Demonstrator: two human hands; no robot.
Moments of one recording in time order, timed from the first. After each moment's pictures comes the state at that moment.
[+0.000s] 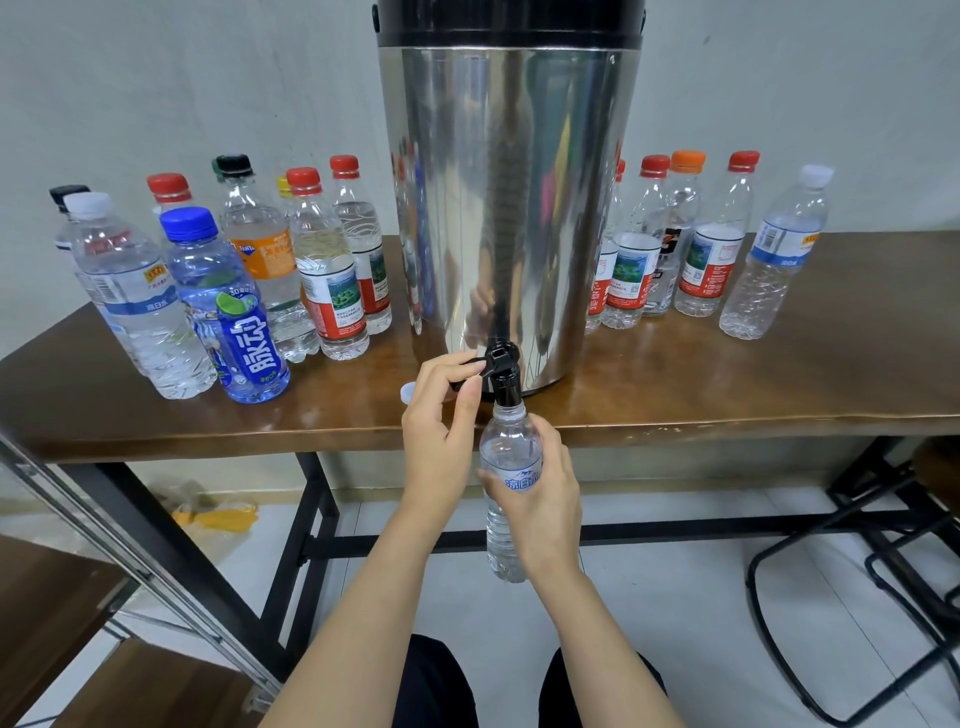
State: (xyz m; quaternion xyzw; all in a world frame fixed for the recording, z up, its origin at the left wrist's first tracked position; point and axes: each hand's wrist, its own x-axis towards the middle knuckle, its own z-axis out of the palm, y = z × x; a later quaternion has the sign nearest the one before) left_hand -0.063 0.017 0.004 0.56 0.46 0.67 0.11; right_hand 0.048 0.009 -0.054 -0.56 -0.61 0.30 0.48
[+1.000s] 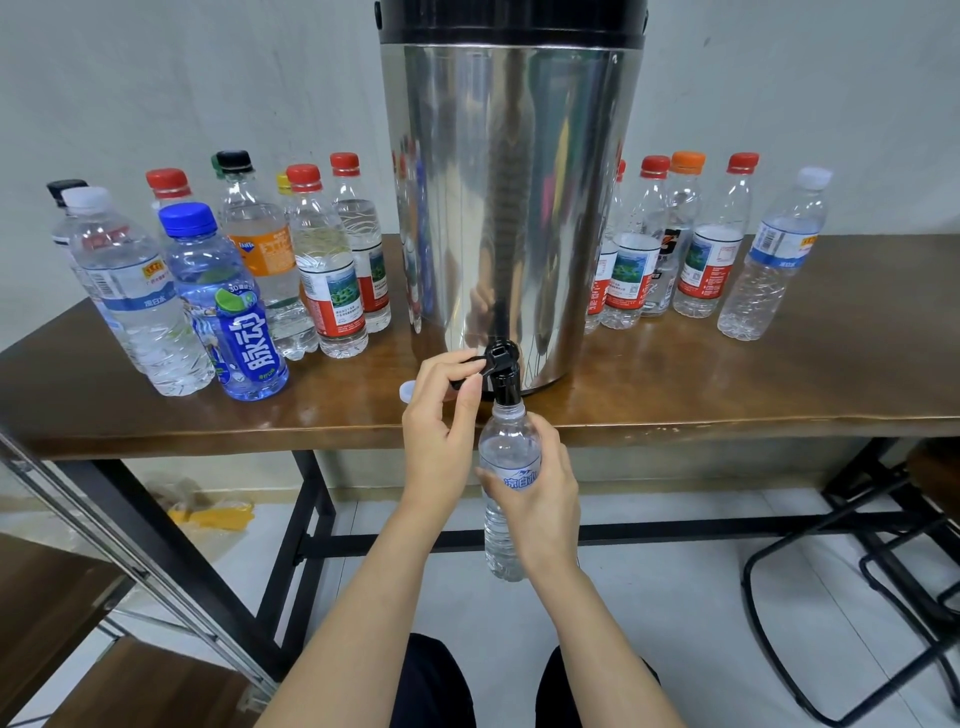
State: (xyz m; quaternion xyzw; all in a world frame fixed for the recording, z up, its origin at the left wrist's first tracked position) left_hand -0.061 0.016 0.005 0.56 0.47 0.67 0.11; right_hand 0.048 0.009 -0.055 -0.55 -0.61 0.30 0.48
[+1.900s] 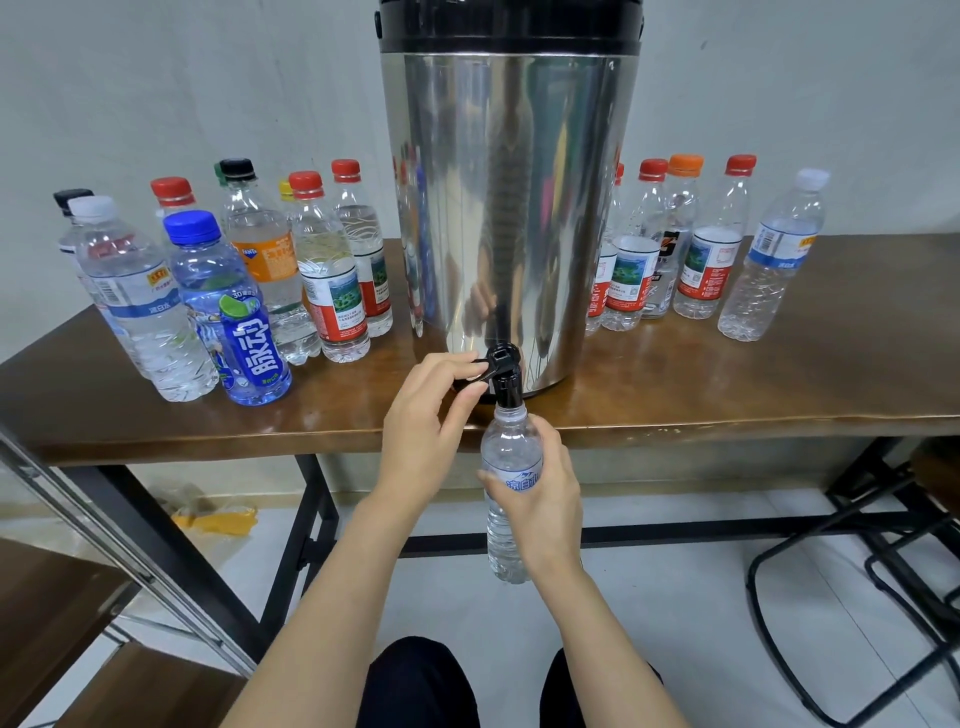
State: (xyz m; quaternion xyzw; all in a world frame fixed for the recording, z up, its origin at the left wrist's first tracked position) left_hand -0.090 0.015 0.012 0.66 0.50 0.56 0.05; right_hand 0.047 0.009 -0.054 -0.55 -0.61 0.30 0.48
